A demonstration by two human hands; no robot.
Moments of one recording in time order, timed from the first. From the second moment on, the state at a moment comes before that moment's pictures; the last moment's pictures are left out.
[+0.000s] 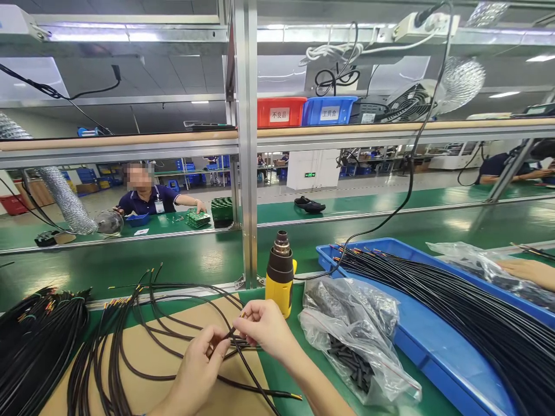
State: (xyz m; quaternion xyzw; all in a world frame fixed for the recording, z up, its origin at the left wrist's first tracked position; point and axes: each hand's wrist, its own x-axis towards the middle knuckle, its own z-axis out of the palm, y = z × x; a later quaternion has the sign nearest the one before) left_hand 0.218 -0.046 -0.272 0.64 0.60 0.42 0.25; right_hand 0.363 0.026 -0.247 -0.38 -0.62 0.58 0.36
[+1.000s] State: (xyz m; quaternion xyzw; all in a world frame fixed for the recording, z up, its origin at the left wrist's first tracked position) left_hand 0.203 -0.036 -0.263 0.64 0.56 0.42 0.32; right_hand 0.349 0.020 -0.241 -0.32 -0.58 0.64 0.38
